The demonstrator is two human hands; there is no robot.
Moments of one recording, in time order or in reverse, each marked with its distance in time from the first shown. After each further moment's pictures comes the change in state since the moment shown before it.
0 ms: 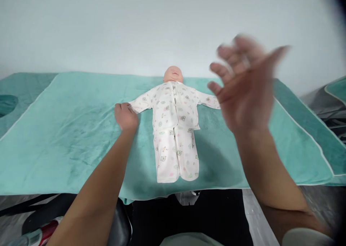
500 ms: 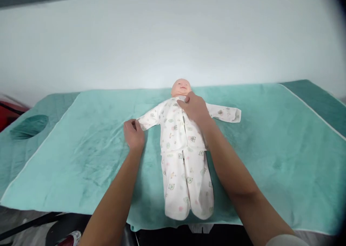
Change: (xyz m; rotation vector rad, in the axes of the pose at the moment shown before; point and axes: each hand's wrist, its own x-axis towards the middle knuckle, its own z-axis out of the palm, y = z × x) left_hand 0.004 -0.011 0.000 -0.181 0.088 -0.093; right_hand 0.097 0.180 0.045 -0.794 -0.107 0.204
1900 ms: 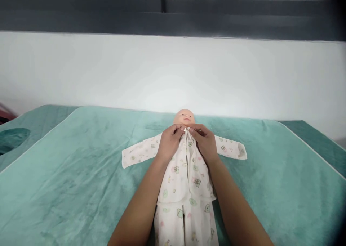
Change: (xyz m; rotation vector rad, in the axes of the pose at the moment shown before) left_hand 0.031 0.171 0.038 -0.738 -0.671 -0.035; right_hand 0.008 0.015 0.012 0.806 0.074 -0.010
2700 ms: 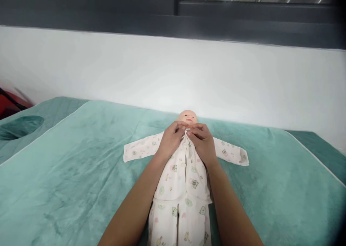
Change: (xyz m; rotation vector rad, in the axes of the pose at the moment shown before) left_hand -0.002 0.004 0.002 -0.024 0.039 0.017; right_hand 0.001 -0.003 -0.001 -0.262 -0.085 -0.161
